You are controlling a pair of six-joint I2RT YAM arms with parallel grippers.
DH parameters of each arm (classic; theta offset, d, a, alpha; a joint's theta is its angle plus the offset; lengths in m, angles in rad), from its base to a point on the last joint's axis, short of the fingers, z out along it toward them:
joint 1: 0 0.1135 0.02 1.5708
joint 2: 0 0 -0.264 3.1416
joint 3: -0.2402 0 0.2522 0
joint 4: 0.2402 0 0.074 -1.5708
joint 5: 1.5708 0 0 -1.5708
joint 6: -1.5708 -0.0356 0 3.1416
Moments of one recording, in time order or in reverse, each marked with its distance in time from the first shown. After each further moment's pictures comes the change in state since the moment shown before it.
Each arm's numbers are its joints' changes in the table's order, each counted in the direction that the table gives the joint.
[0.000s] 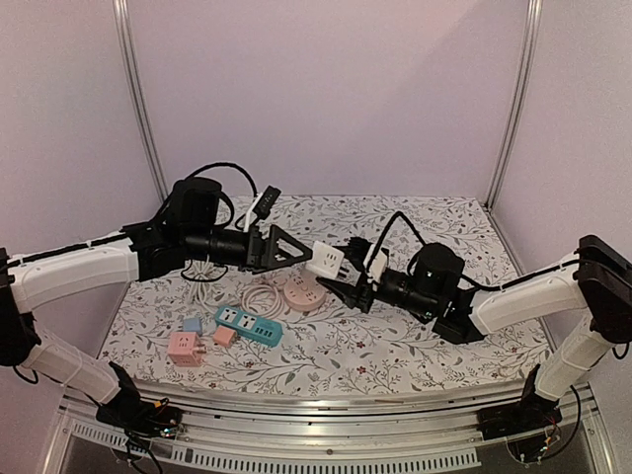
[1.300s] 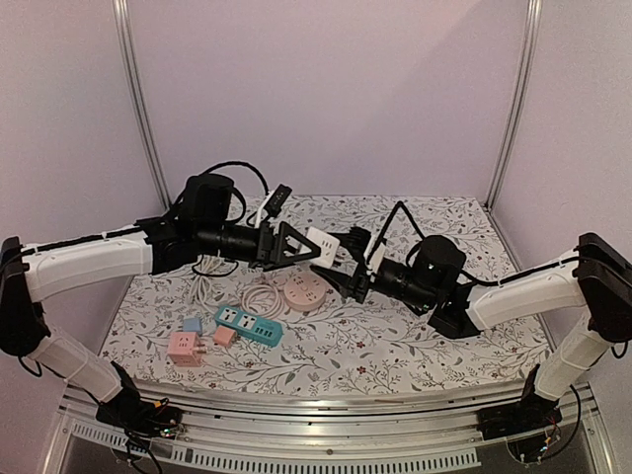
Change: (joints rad) left arm 0.001 -0.087 -0.062 -0.023 0.057 0.019; right arm 0.000 -0.011 -0.064 -0.064 -0.034 0.031
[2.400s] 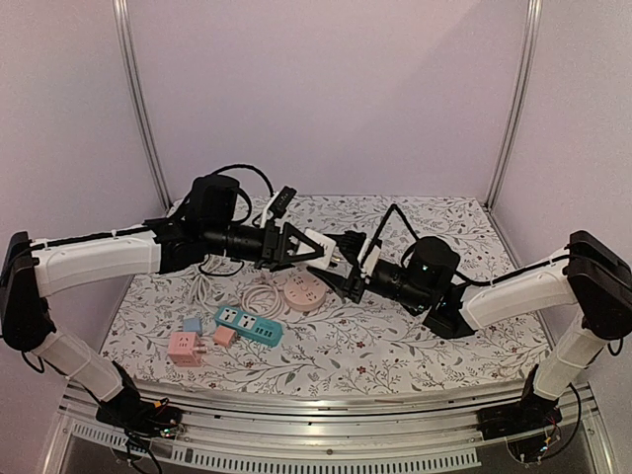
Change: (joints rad) left arm -0.005 -0.048 -0.007 -0.059 0.029 0.057; right arm 0.000 -0.047 -0.017 -0.026 0.005 0.039
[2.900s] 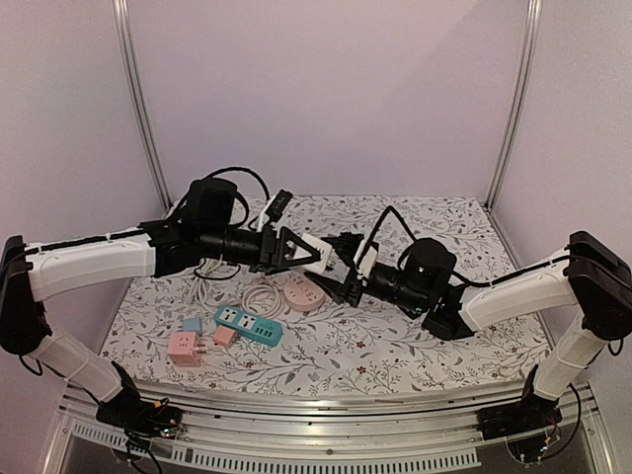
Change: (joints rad) left arm -0.002 0.030 0.019 0.033 -0.043 -0.003; right arm 0.008 -0.001 -0.004 0.030 0.018 -0.014
